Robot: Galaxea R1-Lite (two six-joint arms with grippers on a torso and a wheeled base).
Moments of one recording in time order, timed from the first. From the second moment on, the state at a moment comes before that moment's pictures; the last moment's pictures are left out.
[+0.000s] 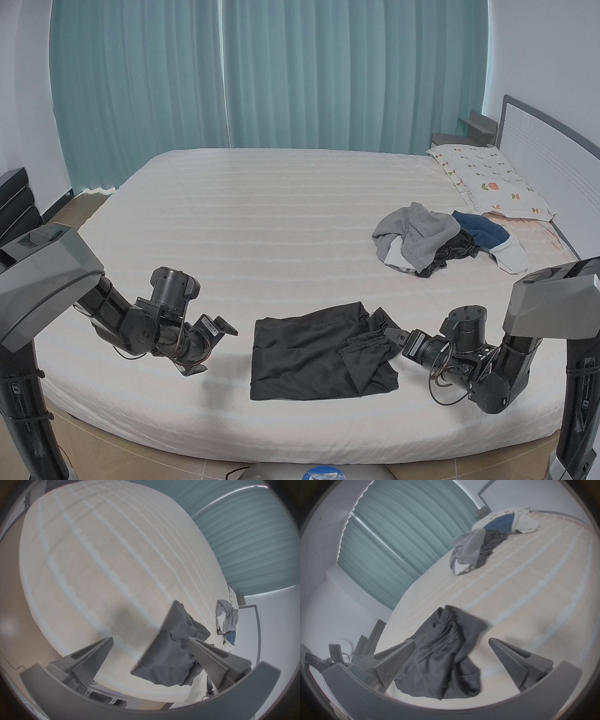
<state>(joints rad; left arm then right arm) -0.28 2.14 -0.92 -0.29 -0.13 -1.07 0.43 2.29 -0.52 -1.32 -0.08 0.75</state>
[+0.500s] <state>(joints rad) -0.29 2.15 -0.92 -0.30 -0.12 -1.07 0.54 2.35 -0.58 -1.29 -0.32 0.50</state>
